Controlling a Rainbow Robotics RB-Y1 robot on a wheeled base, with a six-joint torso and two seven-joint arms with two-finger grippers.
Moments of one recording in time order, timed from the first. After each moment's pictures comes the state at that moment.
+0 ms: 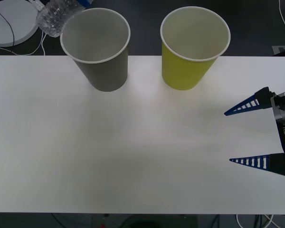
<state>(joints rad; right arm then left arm) 0.03 -1.07 -0.23 -2.16 1.35 -1.33 -0.44 -1.46 0.75 -0.37 -0.98 -1.96 -1.57 0.81</state>
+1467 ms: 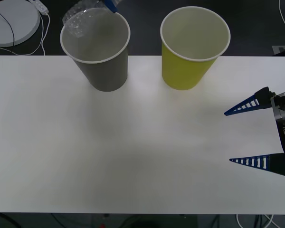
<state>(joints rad) 0.03 -1.07 -0.23 -2.16 1.35 -1.33 -0.44 -1.57 0.57 -0.37 -0.82 -2.09 -1.57 0.81</state>
